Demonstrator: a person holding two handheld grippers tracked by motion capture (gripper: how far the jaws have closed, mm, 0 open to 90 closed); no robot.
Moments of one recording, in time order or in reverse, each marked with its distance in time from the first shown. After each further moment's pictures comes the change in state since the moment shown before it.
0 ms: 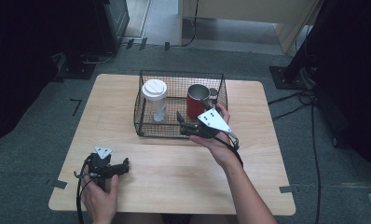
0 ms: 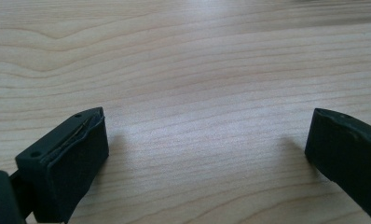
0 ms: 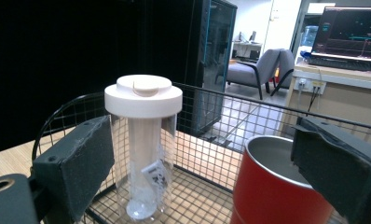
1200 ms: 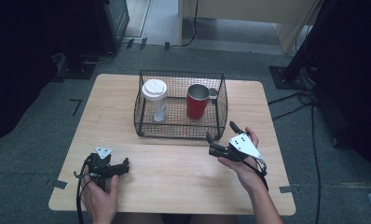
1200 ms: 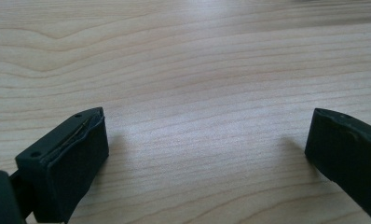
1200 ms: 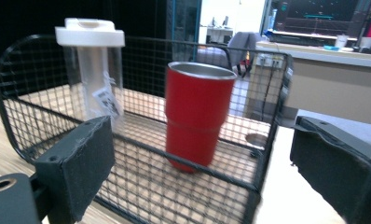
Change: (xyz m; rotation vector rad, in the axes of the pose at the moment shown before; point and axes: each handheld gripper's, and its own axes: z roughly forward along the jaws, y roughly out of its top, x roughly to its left) left arm 0.000 0.000 0.000 -0.001 0.000 0.000; right arm -0.043 -0.049 -0.086 0.053 -0.116 0.019
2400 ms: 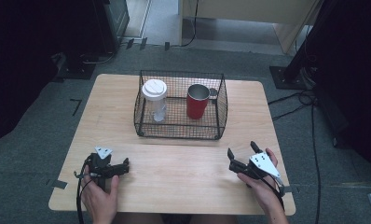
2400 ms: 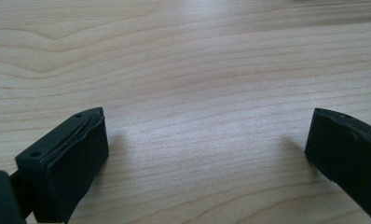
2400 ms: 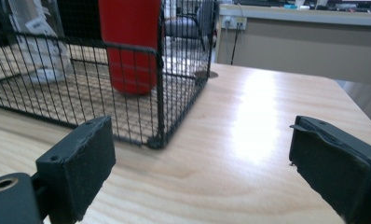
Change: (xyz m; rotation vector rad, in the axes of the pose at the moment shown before) left arm 0.000 0.000 0.000 -0.001 -0.001 0.002; right arm -0.043 -0.060 -0.055 0.106 -0.132 0.047
